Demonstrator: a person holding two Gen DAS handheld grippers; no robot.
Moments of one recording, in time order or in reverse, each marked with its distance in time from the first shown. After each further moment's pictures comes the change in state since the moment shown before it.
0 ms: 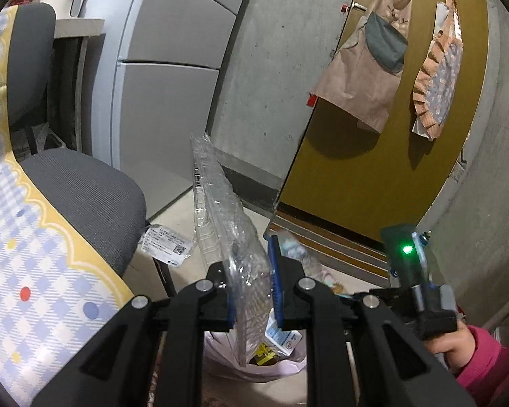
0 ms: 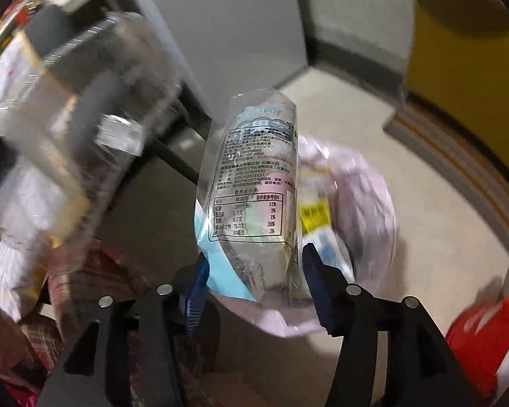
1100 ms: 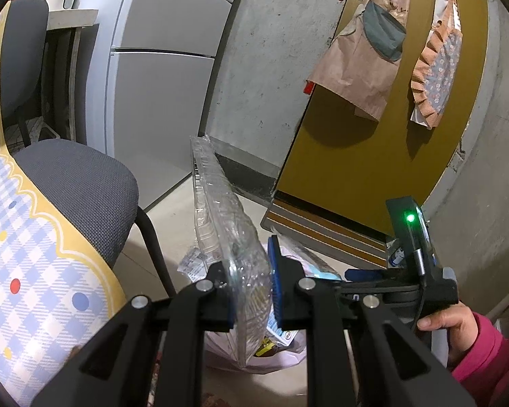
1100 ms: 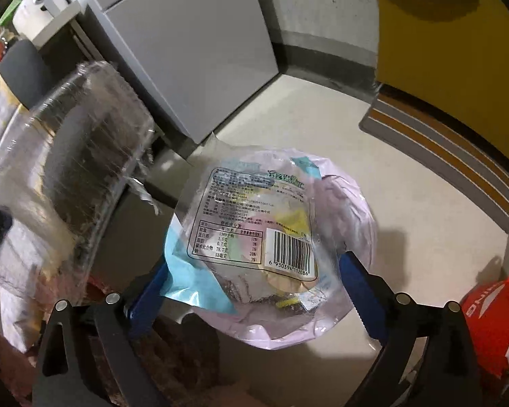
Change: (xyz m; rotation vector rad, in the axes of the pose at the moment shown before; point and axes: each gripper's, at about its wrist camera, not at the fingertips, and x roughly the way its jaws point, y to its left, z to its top) left arm 0.010 -0.003 -0.004 0.007 0.041 -0.008; right arm -0.010 -0.029 0.007 0.086 -0.074 -0.018
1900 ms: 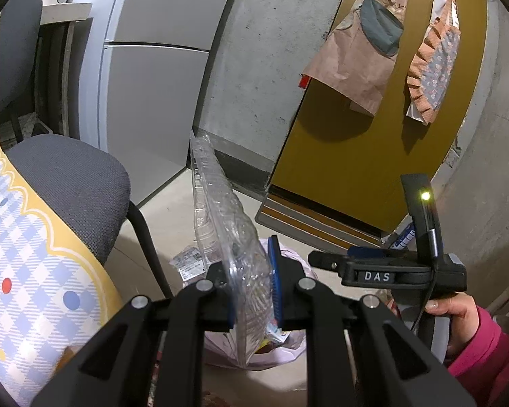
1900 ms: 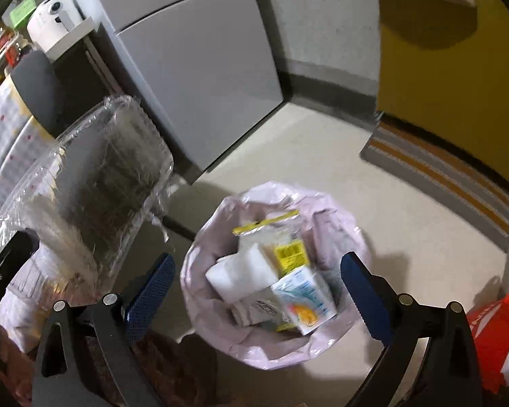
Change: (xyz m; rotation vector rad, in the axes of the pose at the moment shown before) left arm 0.007 0.002 -0.003 0.003 0.026 -0.035; right arm -0.025 0.001 0.005 -0.028 -0.137 -0.019
